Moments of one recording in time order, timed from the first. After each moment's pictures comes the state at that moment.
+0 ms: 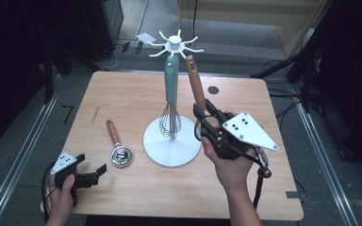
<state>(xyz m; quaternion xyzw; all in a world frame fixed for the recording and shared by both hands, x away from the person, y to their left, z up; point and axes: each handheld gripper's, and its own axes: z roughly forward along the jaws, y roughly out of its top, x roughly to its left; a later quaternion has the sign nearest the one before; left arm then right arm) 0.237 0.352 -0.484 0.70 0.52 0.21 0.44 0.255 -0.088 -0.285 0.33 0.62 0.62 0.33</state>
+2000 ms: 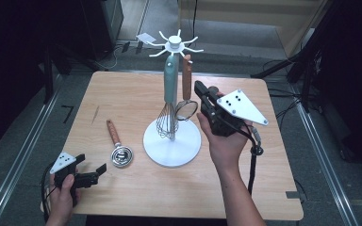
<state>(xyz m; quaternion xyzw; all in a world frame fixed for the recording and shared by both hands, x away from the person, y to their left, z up) 0.237 0.353 -0.484 0.70 0.52 0.21 0.44 0.302 -0.079 -0.278 0.33 0.61 0.63 0.34</state>
